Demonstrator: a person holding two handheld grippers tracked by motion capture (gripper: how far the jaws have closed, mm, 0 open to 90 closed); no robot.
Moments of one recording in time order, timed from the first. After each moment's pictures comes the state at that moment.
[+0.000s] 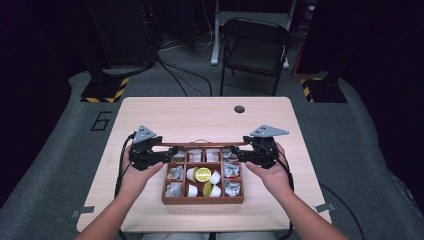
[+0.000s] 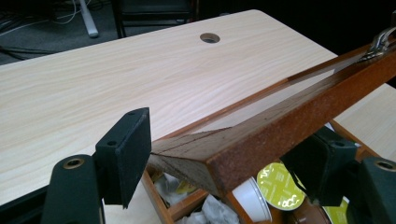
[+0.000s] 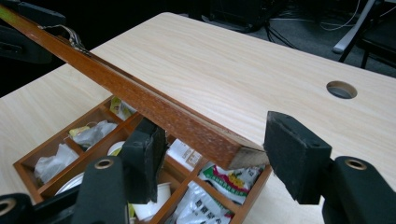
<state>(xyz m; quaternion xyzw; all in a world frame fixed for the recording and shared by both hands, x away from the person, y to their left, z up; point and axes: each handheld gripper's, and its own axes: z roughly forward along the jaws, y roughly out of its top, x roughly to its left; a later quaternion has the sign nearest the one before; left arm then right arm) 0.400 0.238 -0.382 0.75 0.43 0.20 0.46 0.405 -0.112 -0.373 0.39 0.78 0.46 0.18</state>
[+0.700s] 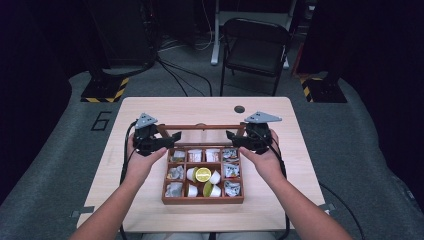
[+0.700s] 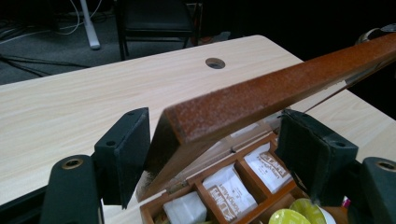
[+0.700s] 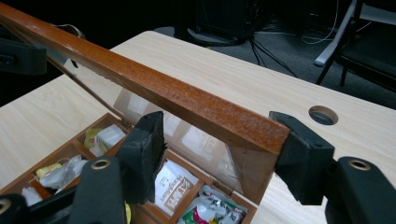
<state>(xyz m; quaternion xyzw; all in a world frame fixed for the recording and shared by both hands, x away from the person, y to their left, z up) 0.435 0.235 -0.374 0.73 0.44 0.20 0.49 0.439 -0.098 -0.360 0.40 0.76 0.47 0.21</state>
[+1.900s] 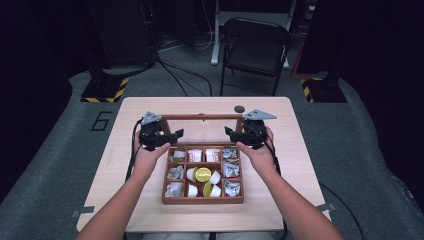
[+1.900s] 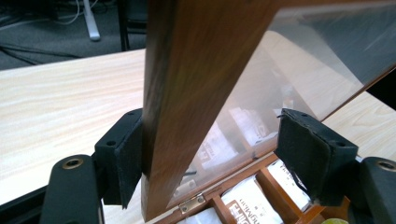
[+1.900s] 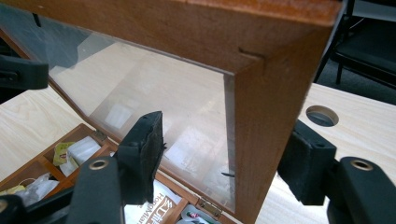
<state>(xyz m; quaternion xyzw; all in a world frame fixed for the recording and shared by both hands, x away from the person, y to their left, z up) 0.467 0.234 -0.404 0.72 0.46 0.19 0.48 0.469 -0.095 -0.385 0.41 0.75 0.48 0.22</state>
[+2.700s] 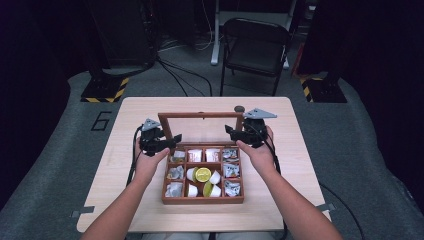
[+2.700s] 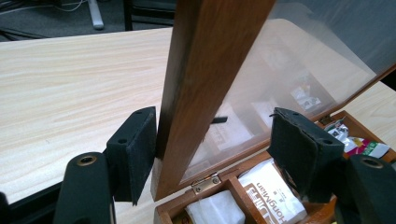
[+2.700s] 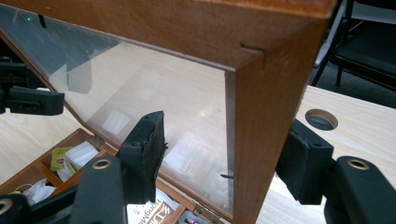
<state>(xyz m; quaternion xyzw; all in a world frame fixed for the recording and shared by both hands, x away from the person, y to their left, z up) 0.468 0.241 -0.436 0.72 0.47 0.18 0.48 0.474 -0.096 -0.385 0.41 0.74 0.48 0.22</state>
